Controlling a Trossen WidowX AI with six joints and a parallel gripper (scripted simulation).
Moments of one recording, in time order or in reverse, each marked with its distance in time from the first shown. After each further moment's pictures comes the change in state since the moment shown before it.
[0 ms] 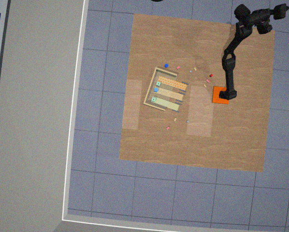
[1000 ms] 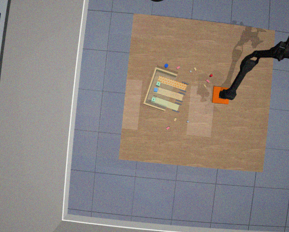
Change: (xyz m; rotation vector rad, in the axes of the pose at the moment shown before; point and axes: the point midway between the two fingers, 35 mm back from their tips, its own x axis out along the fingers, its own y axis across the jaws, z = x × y) arm 0.013 0.263 0.219 1.042 0.176 0.971
